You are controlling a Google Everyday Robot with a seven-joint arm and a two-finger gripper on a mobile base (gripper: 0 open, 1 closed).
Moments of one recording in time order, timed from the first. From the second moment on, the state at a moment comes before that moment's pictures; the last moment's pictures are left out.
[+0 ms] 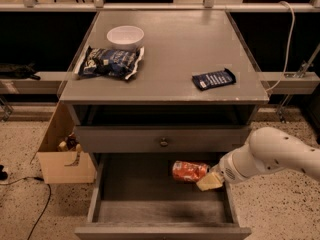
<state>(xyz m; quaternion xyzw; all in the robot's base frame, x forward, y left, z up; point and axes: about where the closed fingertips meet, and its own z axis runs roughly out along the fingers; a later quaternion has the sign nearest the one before) 0.468 -0.166 0.575 -0.35 0.90 0.18 0.17</state>
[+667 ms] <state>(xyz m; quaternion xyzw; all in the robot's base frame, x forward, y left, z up) 0.485 -0.141 0.506 -0.33 0.91 0.20 0.11</state>
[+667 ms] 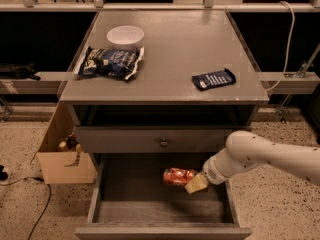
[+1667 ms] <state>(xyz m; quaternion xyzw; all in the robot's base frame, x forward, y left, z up) 0.479 -0.131 0.463 -0.32 0.91 0.24 0.13</state>
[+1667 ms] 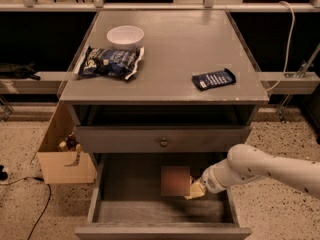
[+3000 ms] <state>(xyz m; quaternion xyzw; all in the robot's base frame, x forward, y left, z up) 0.483 -0.130 0.399 -0.31 0.92 0.24 0.10</state>
